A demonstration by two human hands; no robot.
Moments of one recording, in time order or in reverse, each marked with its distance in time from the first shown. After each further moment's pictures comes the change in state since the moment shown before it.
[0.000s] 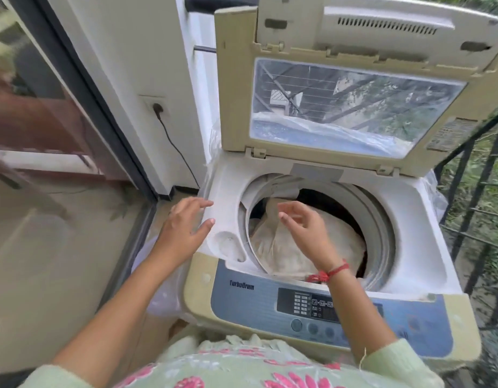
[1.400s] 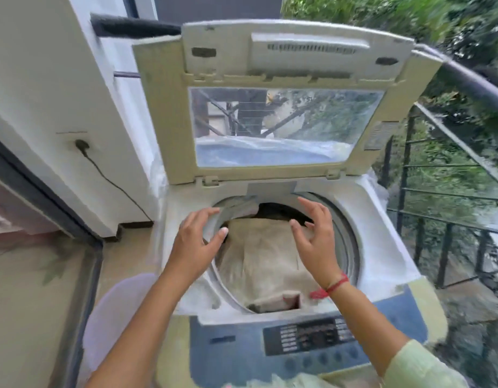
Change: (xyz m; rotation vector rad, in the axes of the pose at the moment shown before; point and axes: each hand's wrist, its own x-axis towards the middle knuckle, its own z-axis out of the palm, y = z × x) left_hand 0.073 0.057 0.041 -0.221 -0.140 0.116; right_hand 0.013 0.031 -0.041 -0.182 0.536 -0.189
